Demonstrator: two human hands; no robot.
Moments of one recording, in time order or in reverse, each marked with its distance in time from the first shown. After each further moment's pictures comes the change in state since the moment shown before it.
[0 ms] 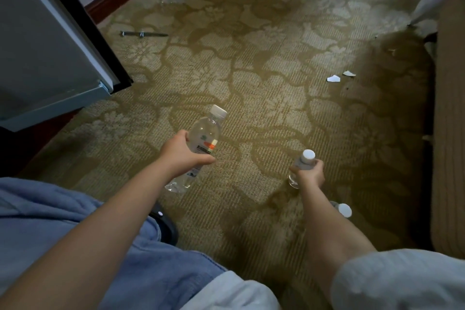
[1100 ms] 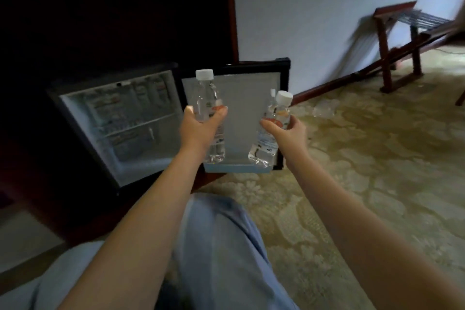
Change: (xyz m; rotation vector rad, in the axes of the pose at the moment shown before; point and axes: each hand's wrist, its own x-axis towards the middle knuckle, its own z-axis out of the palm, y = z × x) left_hand -0.122 -0.072 -0.299 -0.675 1.027 0.151; right_hand -0.410 -0.231 0.221 0.151 -0.905 -0.926
